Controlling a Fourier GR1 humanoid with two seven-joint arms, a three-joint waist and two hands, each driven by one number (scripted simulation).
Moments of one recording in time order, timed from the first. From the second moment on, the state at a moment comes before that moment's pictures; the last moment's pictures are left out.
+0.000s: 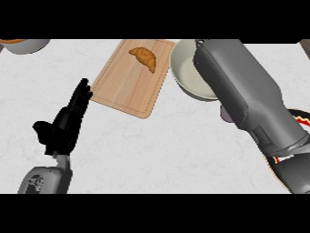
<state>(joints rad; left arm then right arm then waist) -0.15 0.08 -0.05 -1.52 -0.03 0.07 0.07 -1.28 -0.14 0.22 -0.59 1.09 -0.45 1.05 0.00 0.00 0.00</state>
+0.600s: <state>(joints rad) -0.15 0.08 -0.05 -1.55 -0.03 0.07 0.10 -1.02 -0.16 0.07 -0.69 0.91 -0.49 0.89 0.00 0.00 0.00</state>
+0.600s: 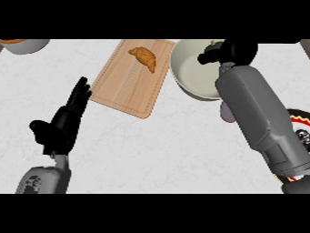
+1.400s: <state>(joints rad) -0.13 0.07 -0.05 -1.54 -0.04 0.07 0.07 -0.81 -0.15 0.01 -1.11 0.83 -0.66 0.71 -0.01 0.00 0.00</state>
